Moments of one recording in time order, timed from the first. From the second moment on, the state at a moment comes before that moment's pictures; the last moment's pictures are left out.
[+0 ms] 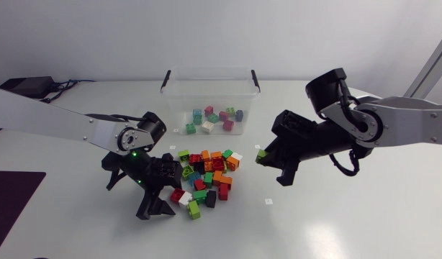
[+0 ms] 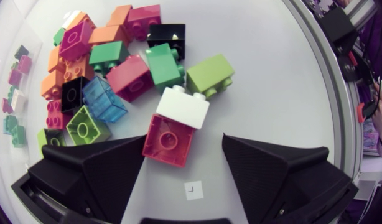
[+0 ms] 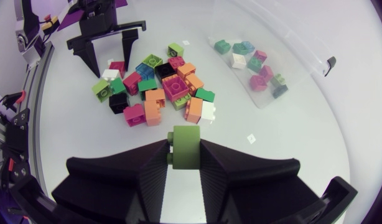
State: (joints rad) left arm -0.39 1.87 0.97 -0.60 0.40 1.31; right arm 0.34 1.51 0.89 -0.36 -0.39 -0.69
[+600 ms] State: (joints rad) left arm -0.39 1.87 0.97 -0.63 0.45 1.32; right arm 0.33 1.50 1.03 -0.40 -0.41 -0.68
